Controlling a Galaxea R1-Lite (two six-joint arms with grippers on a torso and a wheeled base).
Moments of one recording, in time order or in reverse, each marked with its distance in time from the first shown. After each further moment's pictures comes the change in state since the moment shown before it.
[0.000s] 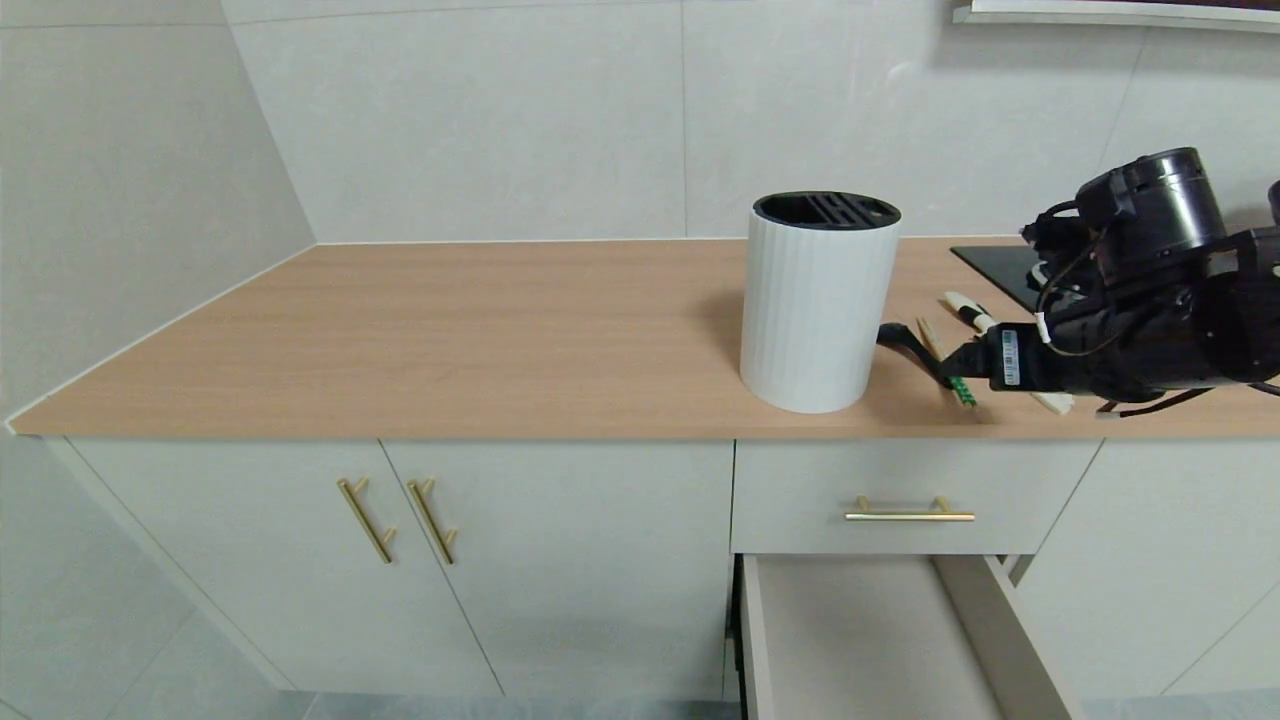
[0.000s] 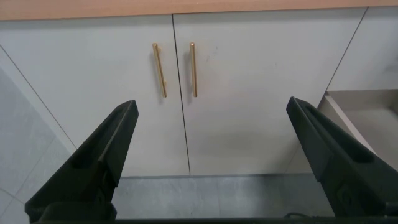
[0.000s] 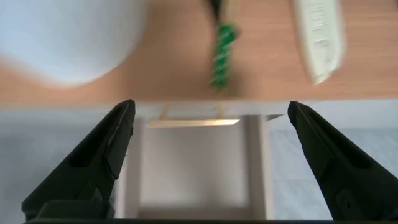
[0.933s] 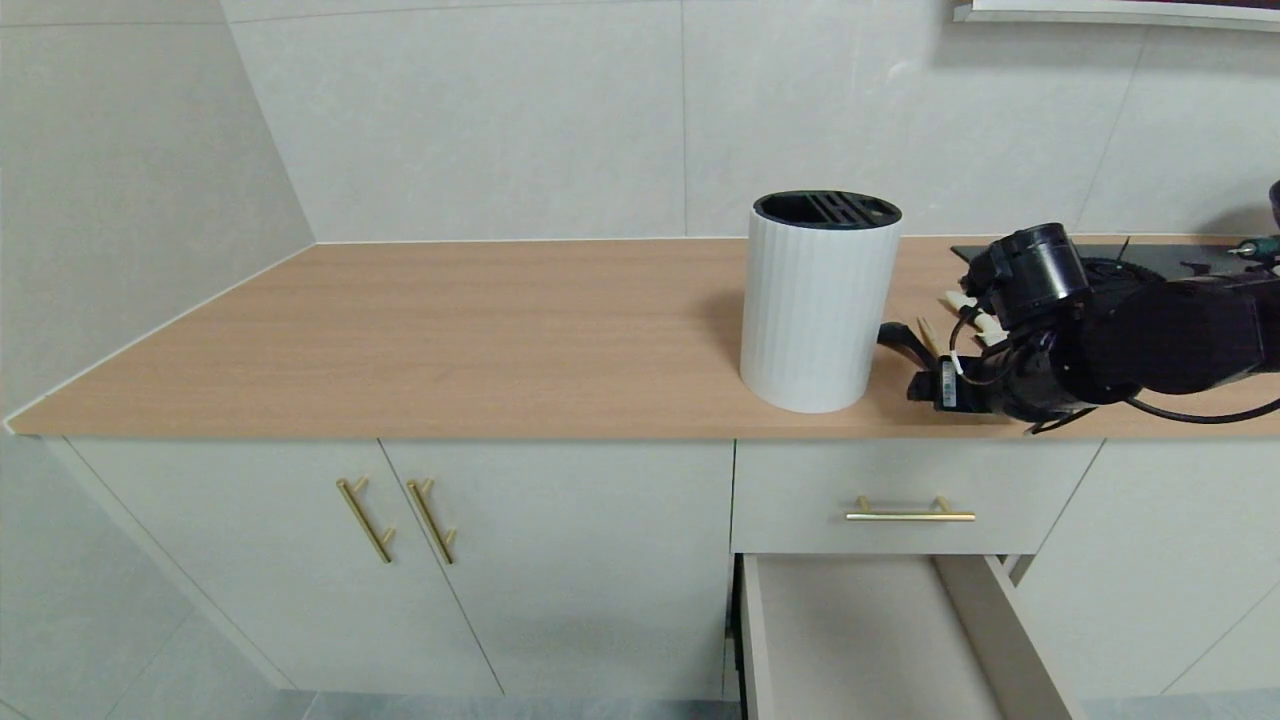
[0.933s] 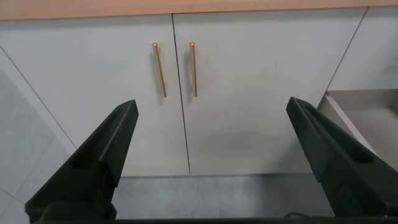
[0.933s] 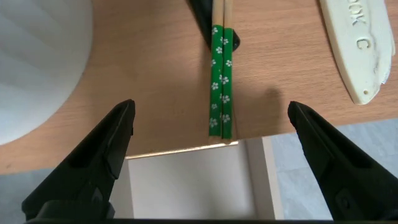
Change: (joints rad) left arm 0.000 0.000 0.000 0.000 0.000 0.000; right arm -0.016 0.206 -0.049 -0.074 -0.059 0.061
